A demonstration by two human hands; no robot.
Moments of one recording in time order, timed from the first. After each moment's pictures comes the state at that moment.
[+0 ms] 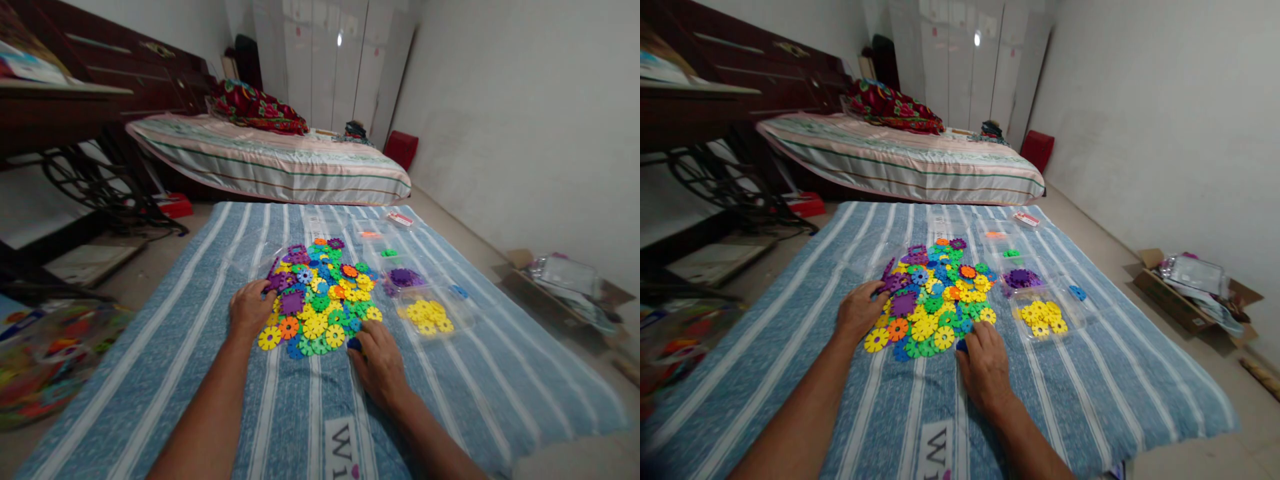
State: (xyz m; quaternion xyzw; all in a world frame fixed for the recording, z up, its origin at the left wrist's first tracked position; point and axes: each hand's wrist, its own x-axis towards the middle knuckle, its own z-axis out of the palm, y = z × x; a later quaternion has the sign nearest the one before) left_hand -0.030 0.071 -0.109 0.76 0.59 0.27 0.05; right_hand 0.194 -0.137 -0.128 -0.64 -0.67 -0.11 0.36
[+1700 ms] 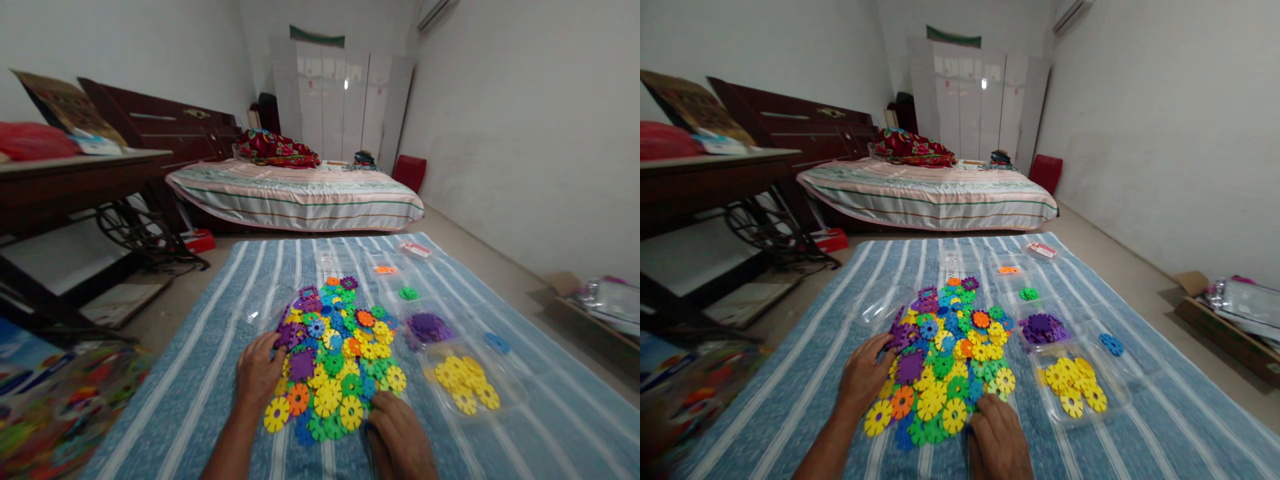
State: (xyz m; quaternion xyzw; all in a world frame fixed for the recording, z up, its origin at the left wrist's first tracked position) left_hand -0.048 0.076 -0.123 0.75 0.59 0.29 0.05; right_hand 0.189 -0.125 -0.159 -0.57 -0.69 -0.15 0.42
